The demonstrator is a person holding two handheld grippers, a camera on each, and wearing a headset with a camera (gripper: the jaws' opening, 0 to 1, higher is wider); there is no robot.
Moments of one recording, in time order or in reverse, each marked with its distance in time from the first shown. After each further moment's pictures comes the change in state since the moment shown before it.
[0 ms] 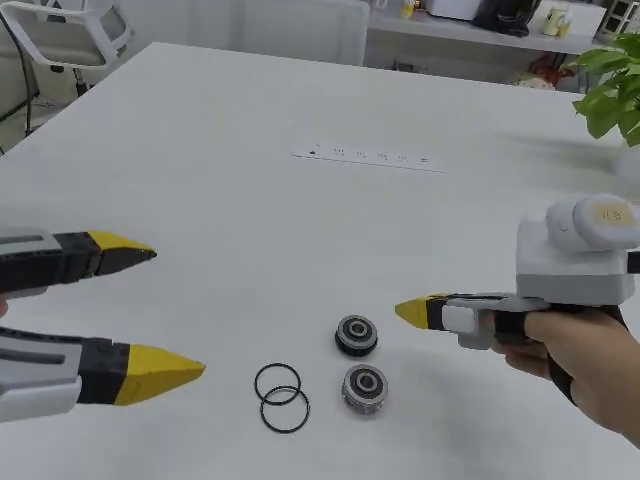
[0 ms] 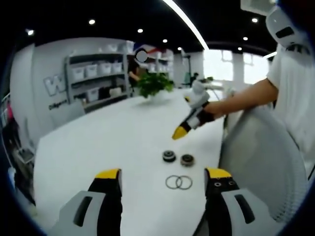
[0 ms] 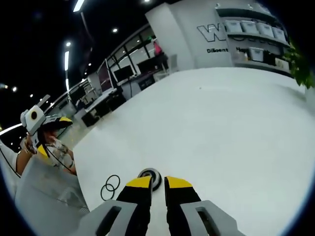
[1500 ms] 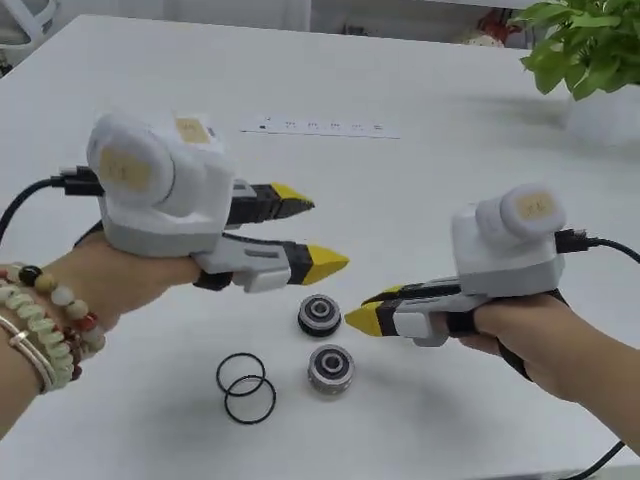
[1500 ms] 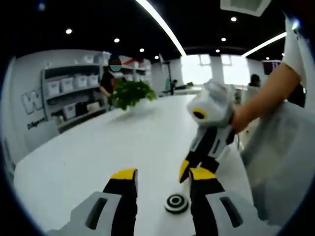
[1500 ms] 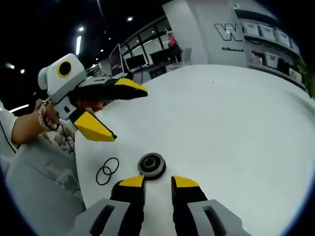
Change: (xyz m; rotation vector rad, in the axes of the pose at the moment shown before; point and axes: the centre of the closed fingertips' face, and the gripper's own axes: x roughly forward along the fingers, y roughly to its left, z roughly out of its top) left arm 0.182 -0.008 0.015 0.094 -0.067 -0.185; right arm 0.016 -0.001 -0.028 -0.124 0.079 0.060
